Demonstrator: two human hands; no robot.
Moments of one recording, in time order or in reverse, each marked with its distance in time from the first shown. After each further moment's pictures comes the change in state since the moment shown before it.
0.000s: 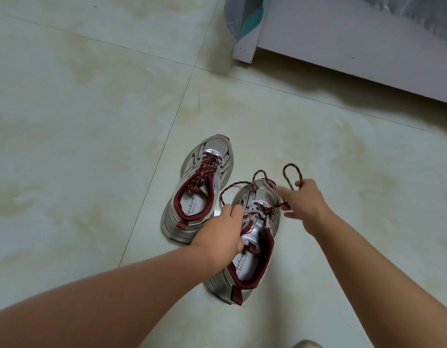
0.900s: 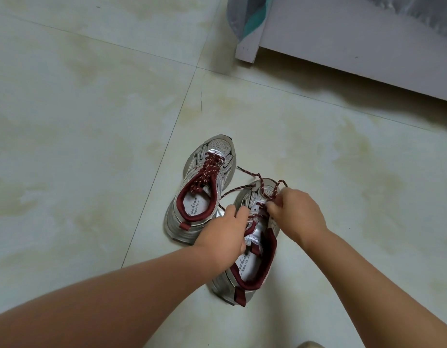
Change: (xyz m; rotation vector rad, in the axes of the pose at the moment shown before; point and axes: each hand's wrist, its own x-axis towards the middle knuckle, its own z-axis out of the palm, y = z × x) left_hand 0.001 -0.001 0.000 0.053 -0.010 0.013; right_hand -0.016 0.008 0.014 -0.858 0.037 -0.396
